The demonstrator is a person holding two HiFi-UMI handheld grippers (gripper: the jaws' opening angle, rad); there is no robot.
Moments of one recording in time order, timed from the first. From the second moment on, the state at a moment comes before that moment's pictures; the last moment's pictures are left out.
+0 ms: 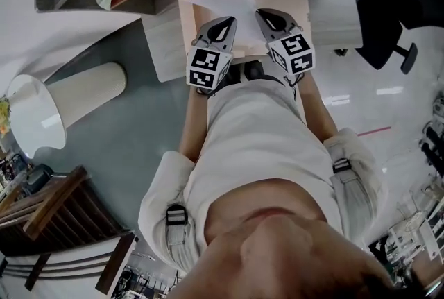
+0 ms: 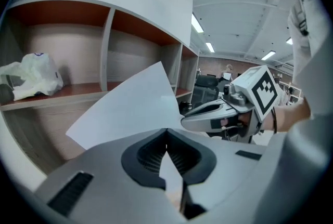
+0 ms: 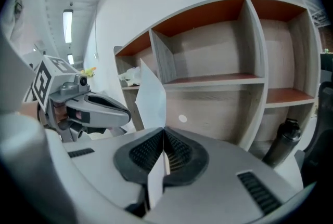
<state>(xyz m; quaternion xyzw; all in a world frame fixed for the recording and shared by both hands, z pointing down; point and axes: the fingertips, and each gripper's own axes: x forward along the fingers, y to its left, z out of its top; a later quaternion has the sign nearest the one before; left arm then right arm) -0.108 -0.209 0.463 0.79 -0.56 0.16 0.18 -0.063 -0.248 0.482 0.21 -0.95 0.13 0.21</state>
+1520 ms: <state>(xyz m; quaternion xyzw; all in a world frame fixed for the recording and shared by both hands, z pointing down) -0.246 -0.167 0.284 0.75 -0.65 0.06 0.03 -0.187 -0.201 0.277 0.15 -0.99 -0.03 0.07</state>
